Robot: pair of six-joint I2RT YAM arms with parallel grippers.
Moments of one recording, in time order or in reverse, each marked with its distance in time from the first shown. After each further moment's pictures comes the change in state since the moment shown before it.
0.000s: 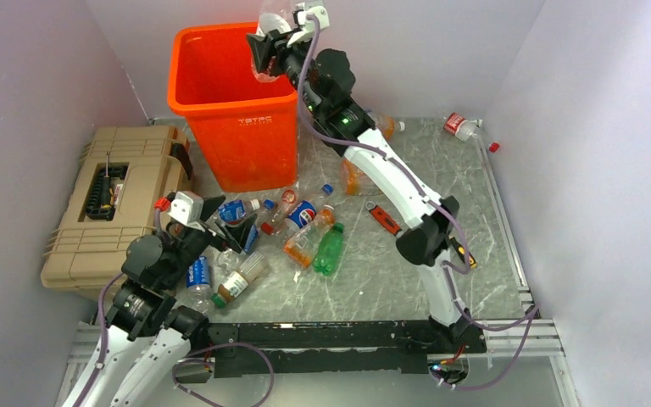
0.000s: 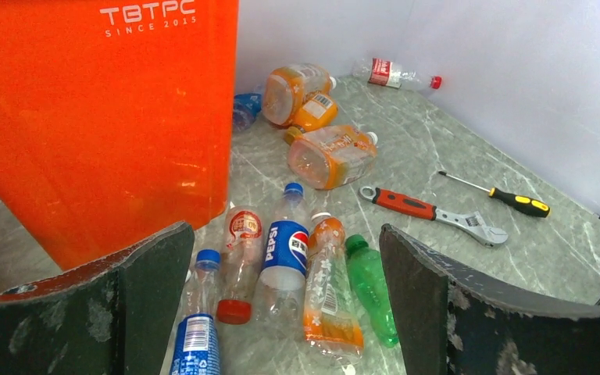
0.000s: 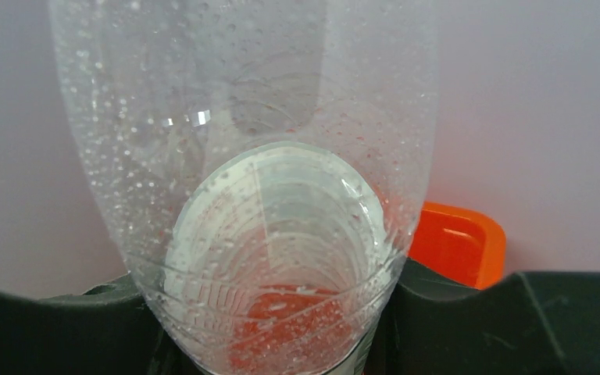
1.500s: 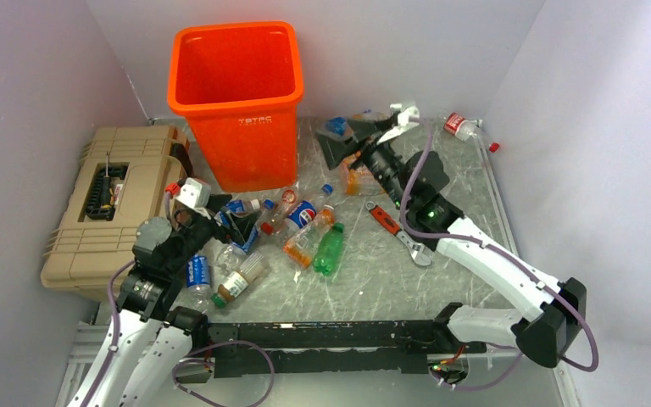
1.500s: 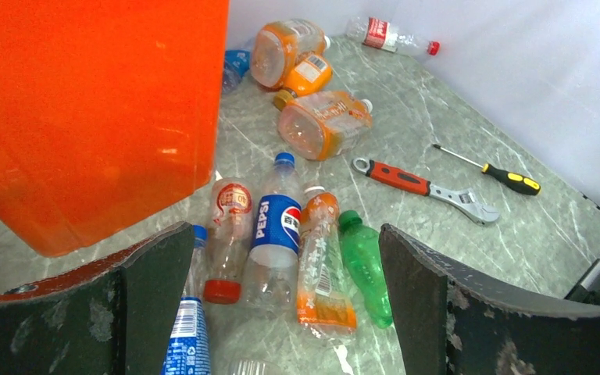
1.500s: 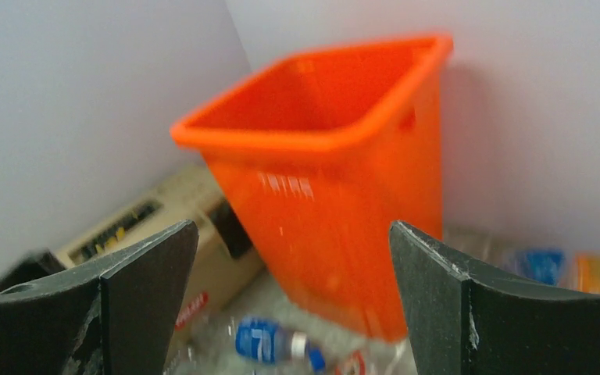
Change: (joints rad) left arm 0.139 0.122 0.000 0.015 0.172 -0.047; right arm -0.037 -0.877 -1.246 0.306 -0.056 0.147
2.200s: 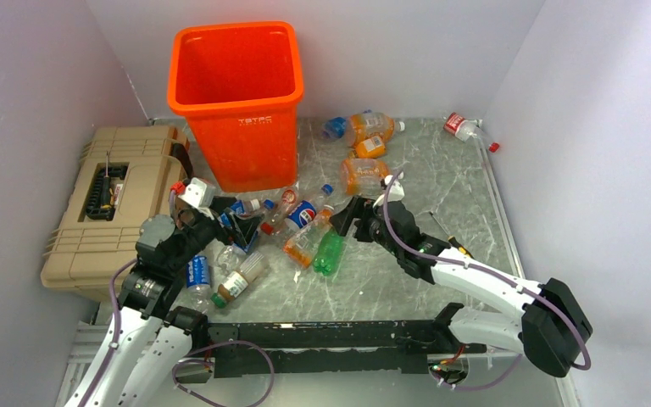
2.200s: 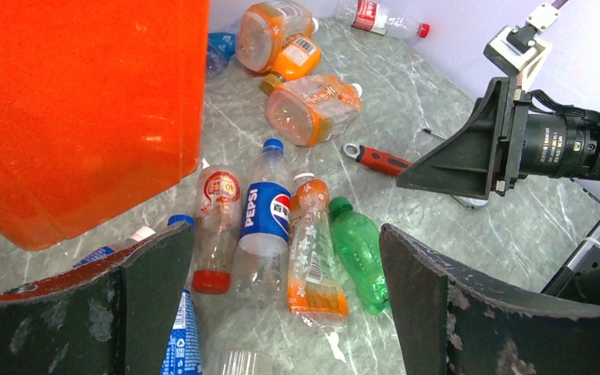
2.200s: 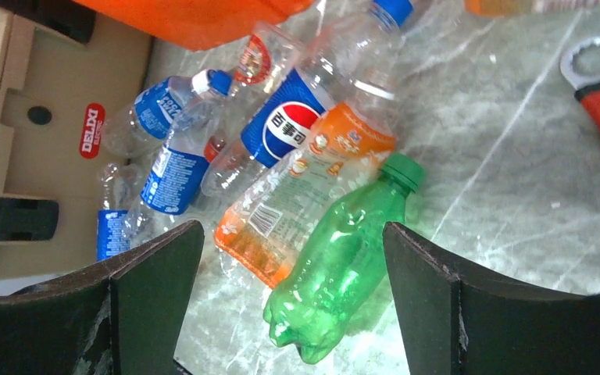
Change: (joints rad) left arm -0.008 0.025 0.000 -0.016 0.035 -0.005; right arm 0.015 -0.102 -0.568 -0.271 0.079 0.500
